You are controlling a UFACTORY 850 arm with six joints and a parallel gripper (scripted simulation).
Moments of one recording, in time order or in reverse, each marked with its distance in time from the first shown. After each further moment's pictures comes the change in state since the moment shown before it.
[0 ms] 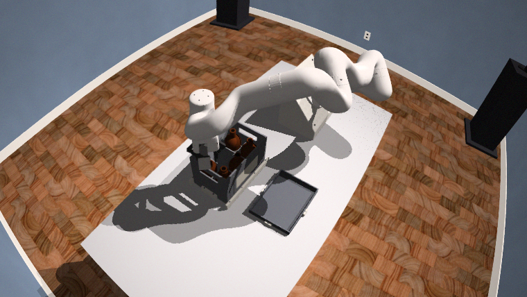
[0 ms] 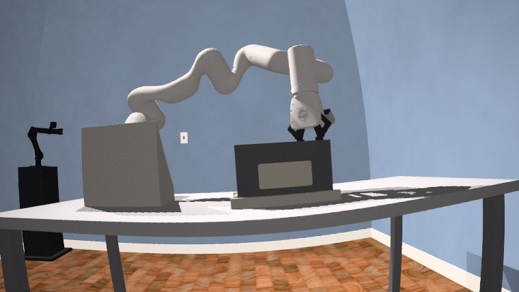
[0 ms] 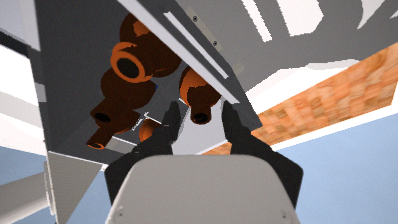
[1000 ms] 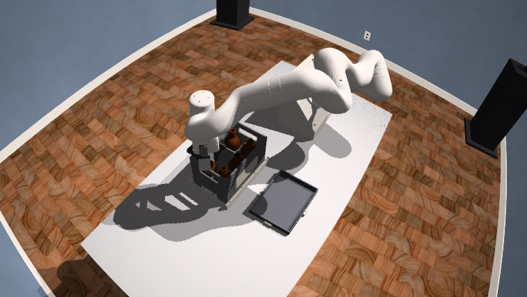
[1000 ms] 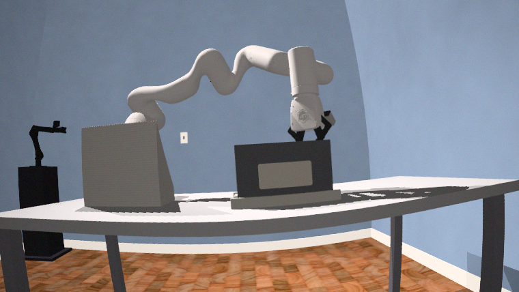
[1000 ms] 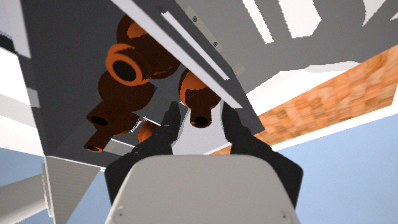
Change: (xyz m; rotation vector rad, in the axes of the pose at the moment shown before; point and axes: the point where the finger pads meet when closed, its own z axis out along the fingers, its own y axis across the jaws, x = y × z) arm 0.000 0.000 0.006 0.000 0.000 0.000
